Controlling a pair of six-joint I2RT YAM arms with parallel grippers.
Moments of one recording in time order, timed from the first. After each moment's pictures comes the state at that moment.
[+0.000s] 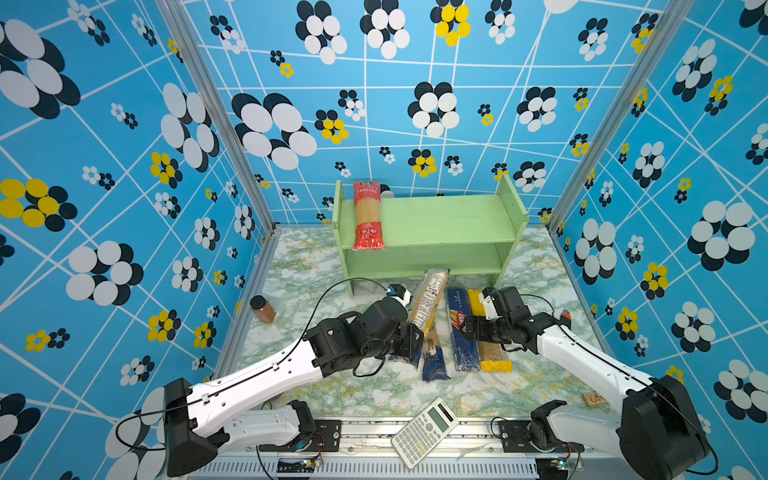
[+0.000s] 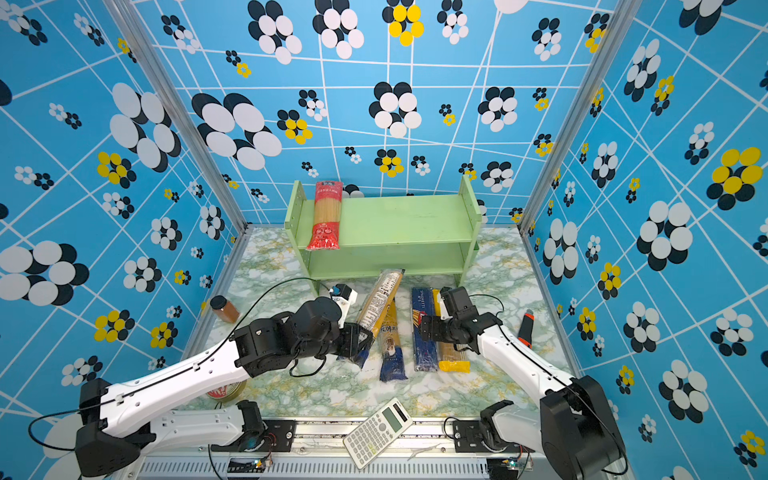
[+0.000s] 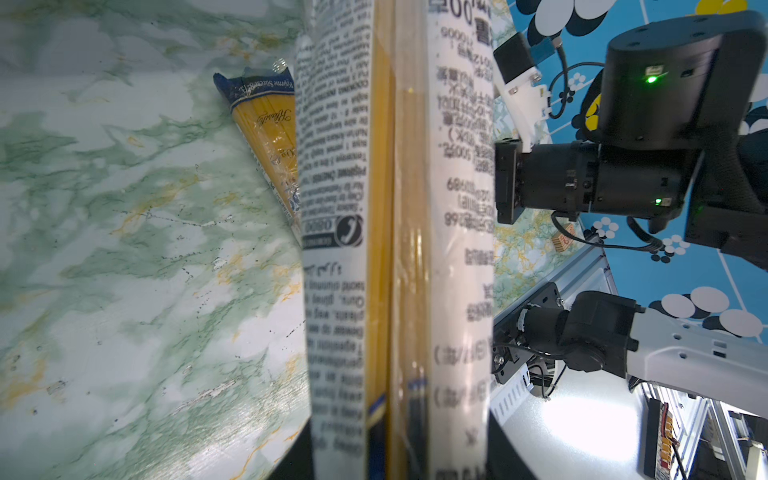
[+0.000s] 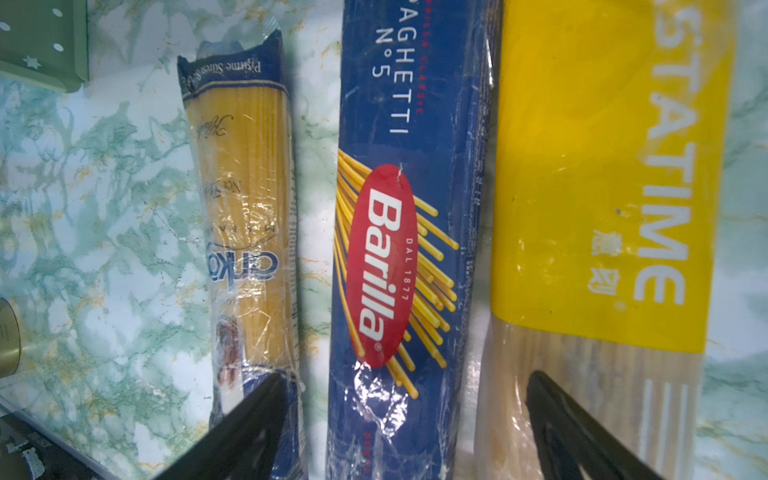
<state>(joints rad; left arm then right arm) -1.05 1.13 1.09 -0.66 -0.03 -0.79 0.40 1.22 0.68 -0.50 -0.15 0.41</state>
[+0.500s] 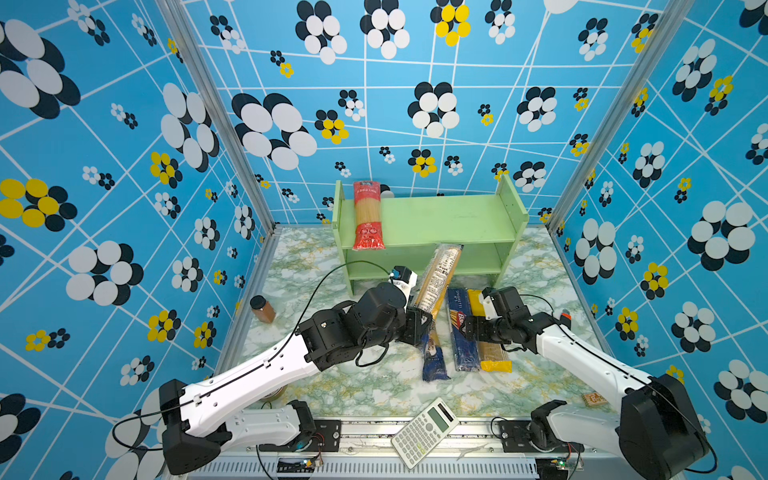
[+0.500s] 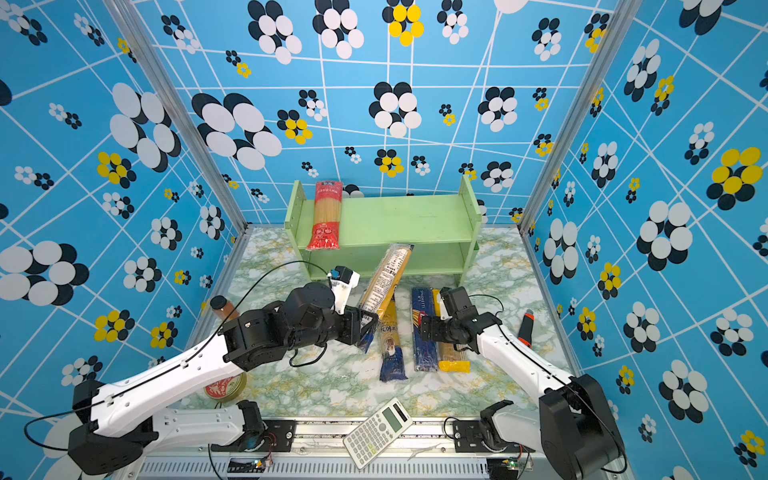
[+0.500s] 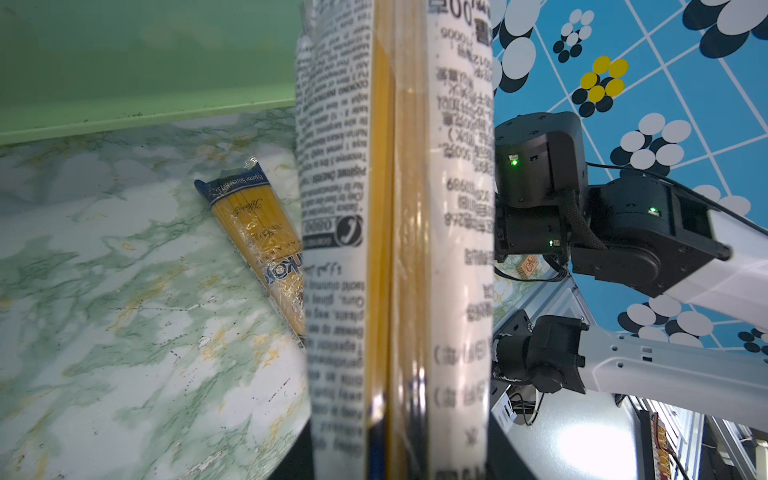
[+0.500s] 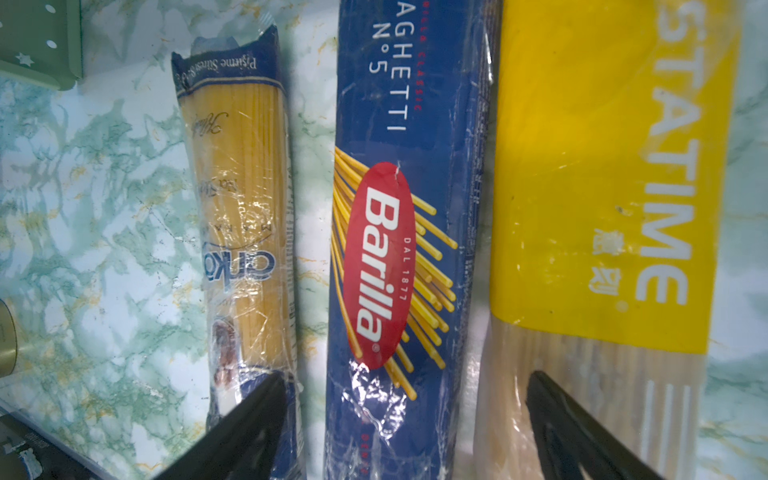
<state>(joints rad) -1.04 1.16 1.23 -0.63 -0.07 -0.69 0.40 1.23 0.68 -0.50 -0.15 0.41</state>
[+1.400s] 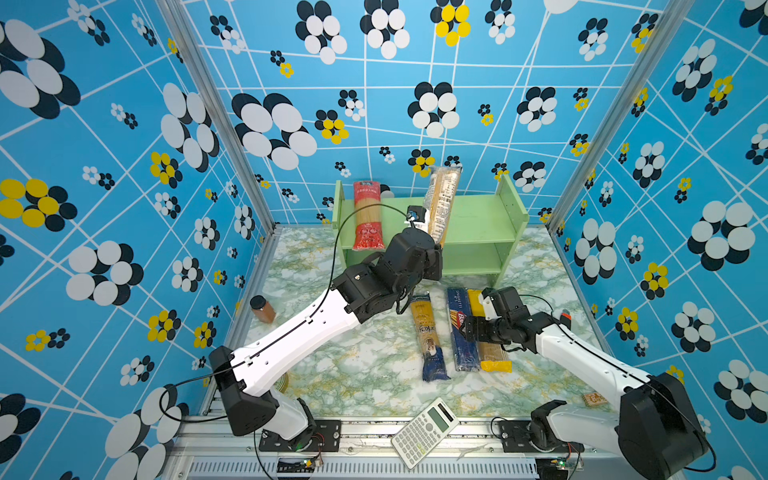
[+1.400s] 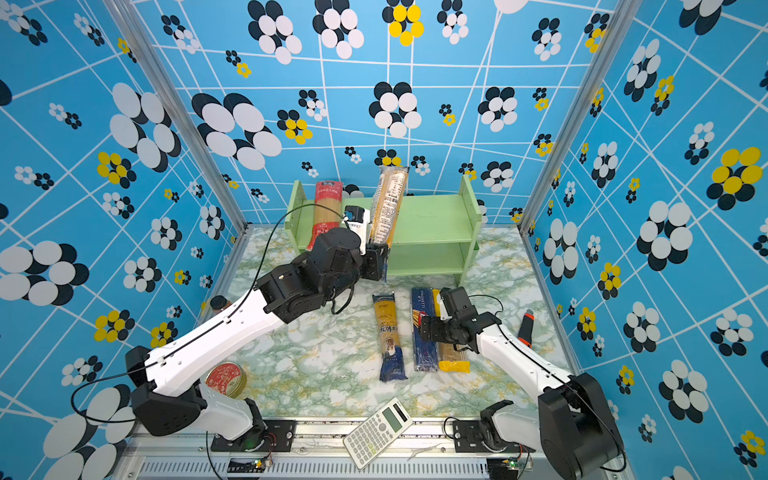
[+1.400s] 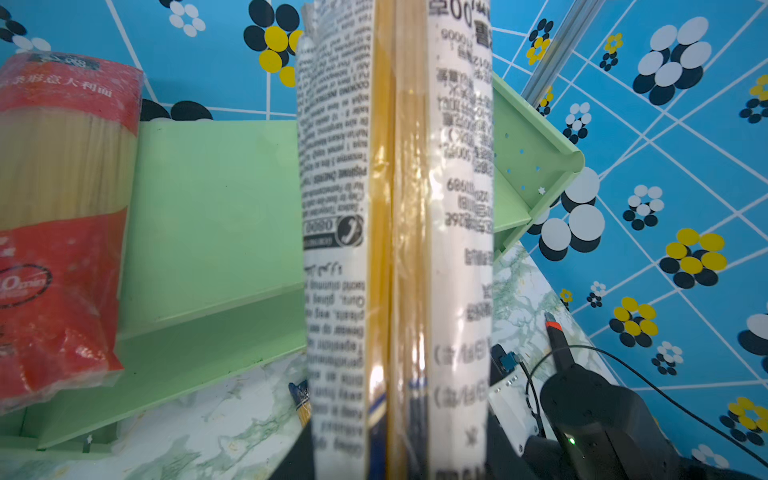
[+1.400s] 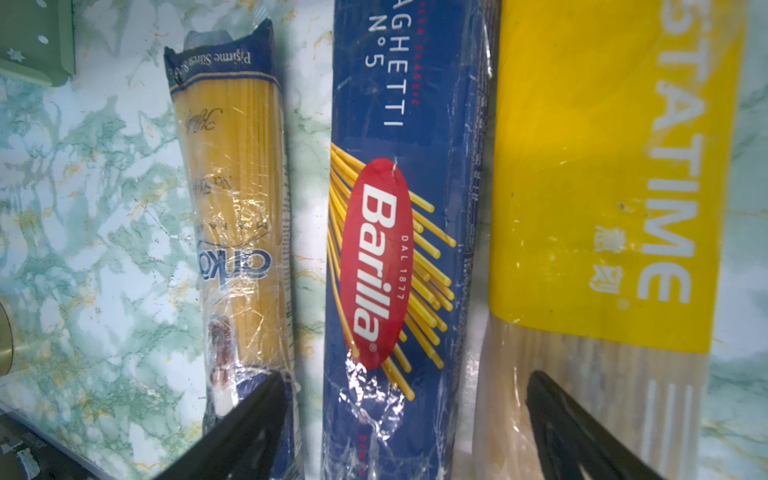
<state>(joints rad) -0.93 1.53 1.71 -0.57 -0.40 -0.46 0.40 1.23 0.68 -0.50 -0.15 0.41</state>
